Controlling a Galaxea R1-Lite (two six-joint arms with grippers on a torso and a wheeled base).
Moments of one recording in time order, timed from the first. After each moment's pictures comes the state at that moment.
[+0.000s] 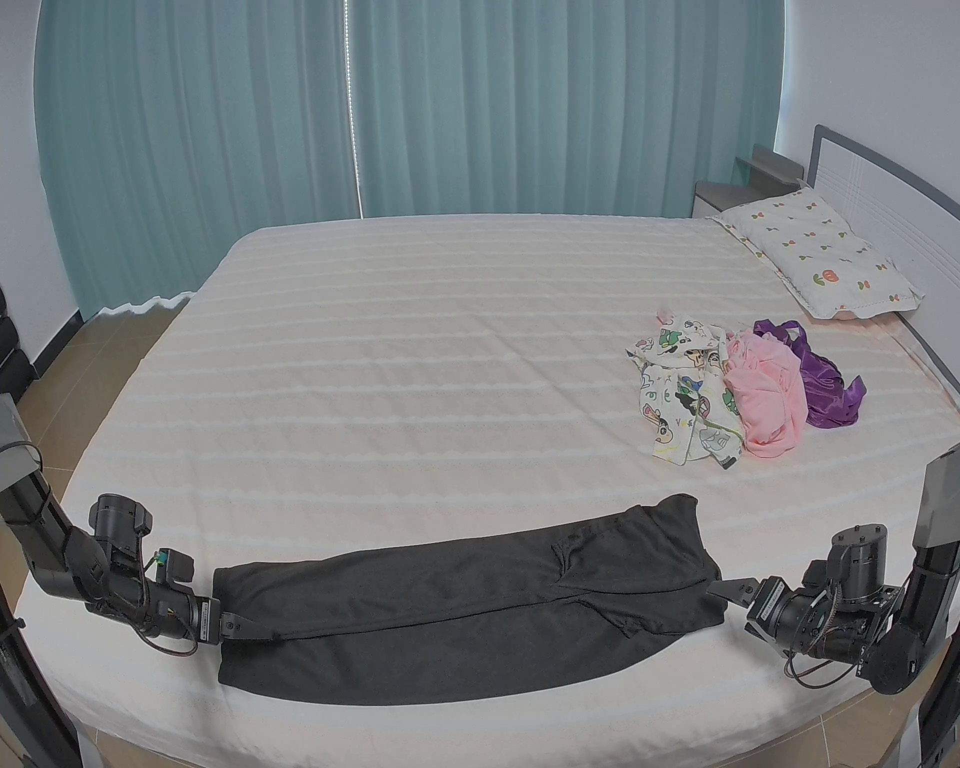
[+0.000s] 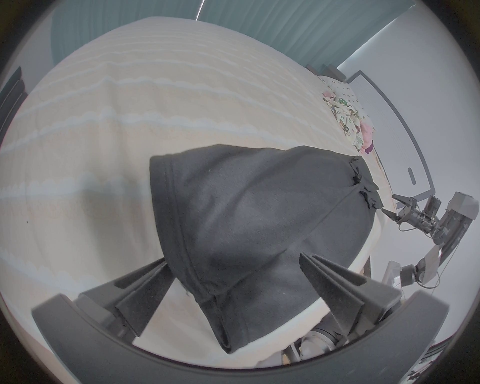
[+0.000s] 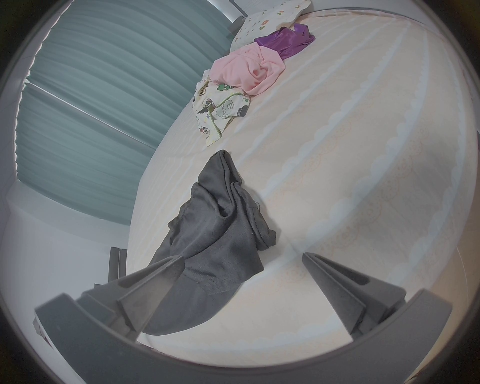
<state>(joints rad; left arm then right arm) 0.21 2.01 -0.51 -0.32 -0.54 0.18 0.22 2.03 -0.02 -1.36 0.11 0.88</state>
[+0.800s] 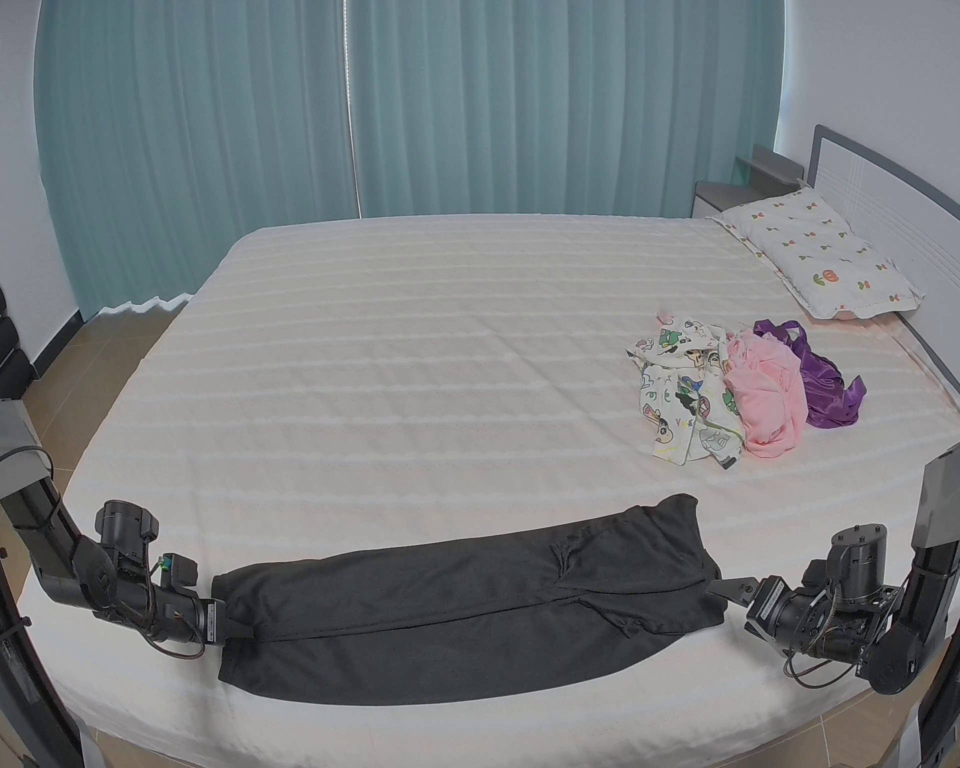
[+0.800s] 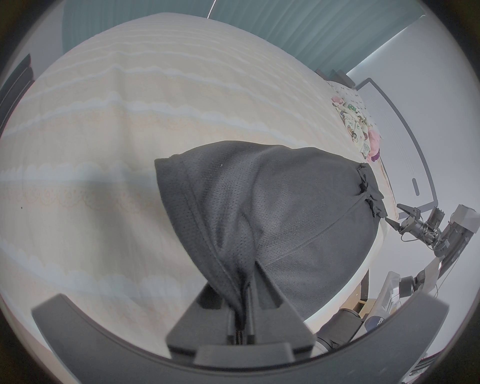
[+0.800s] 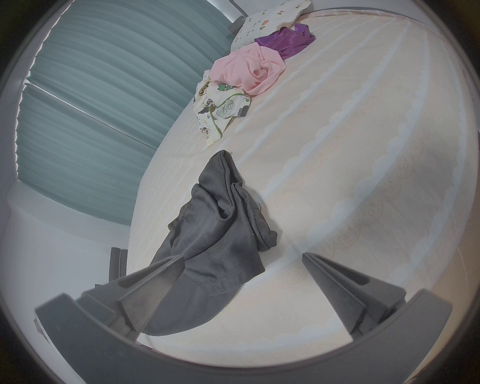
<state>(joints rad) 0.20 2.05 -0.48 -0.41 -0.52 0.10 0.22 2.04 -0.02 -1.37 0.11 0.88</state>
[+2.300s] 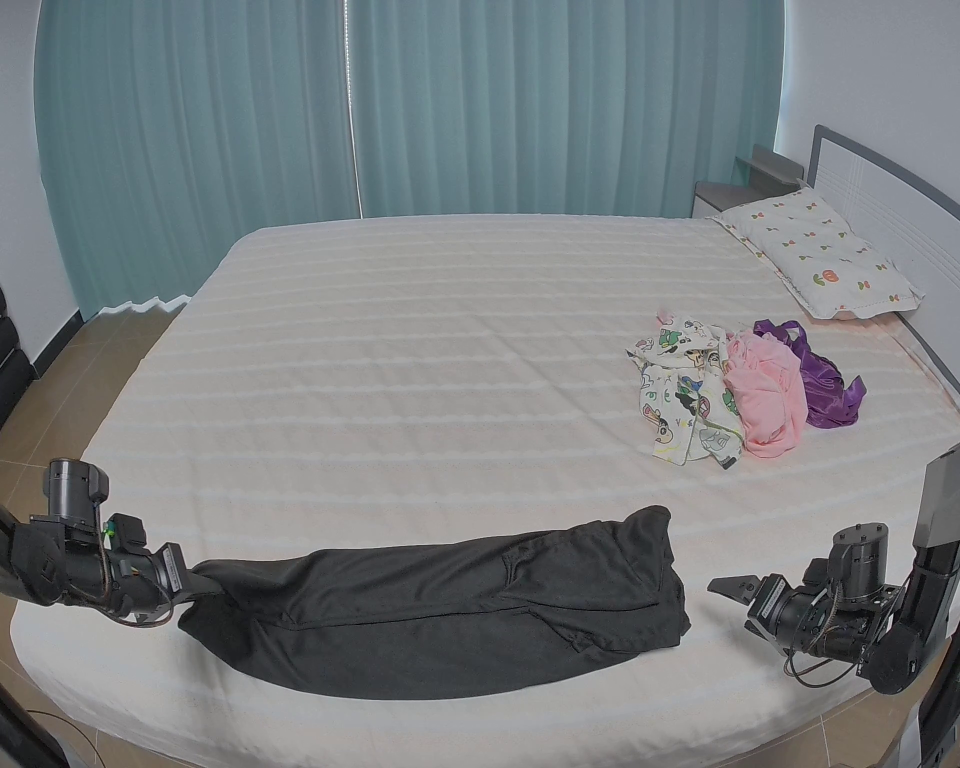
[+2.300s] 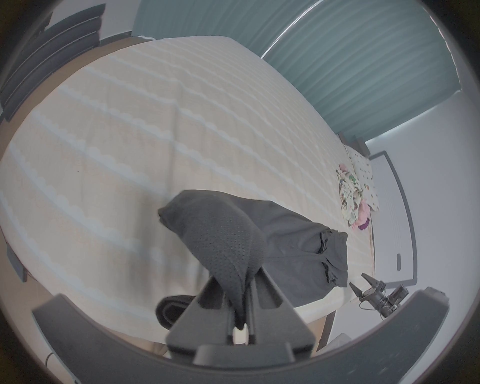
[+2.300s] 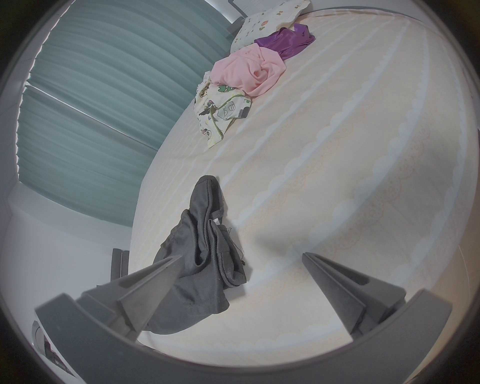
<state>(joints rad) 0.21 1.70 -0.45 -0.31 -0.50 -0.36 0.22 2.03 -0.02 -1.38 0.12 0.89</state>
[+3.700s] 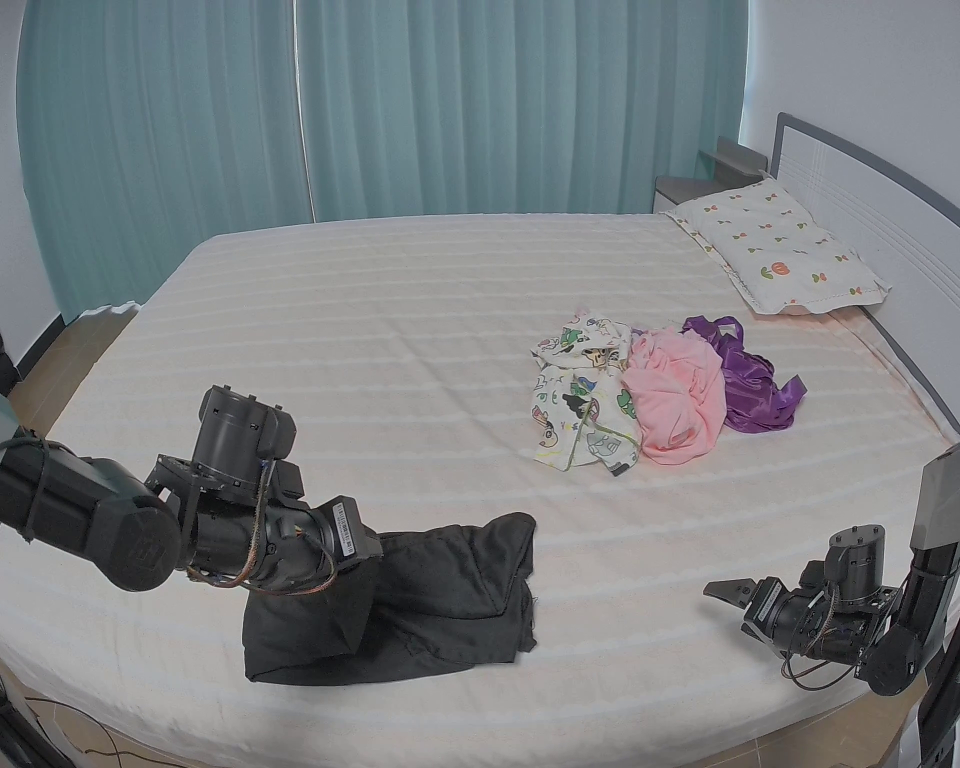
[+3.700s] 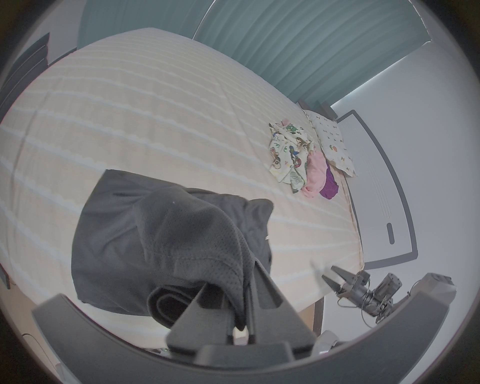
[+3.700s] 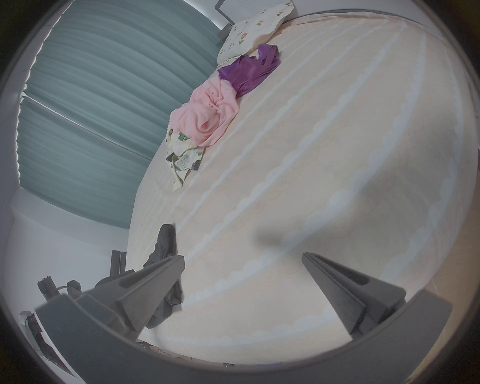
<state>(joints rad) -0.45 1.76 -0.79 -0.21 -0.17 -0.71 0.23 2.04 -0.02 -1.37 0.11 0.89</state>
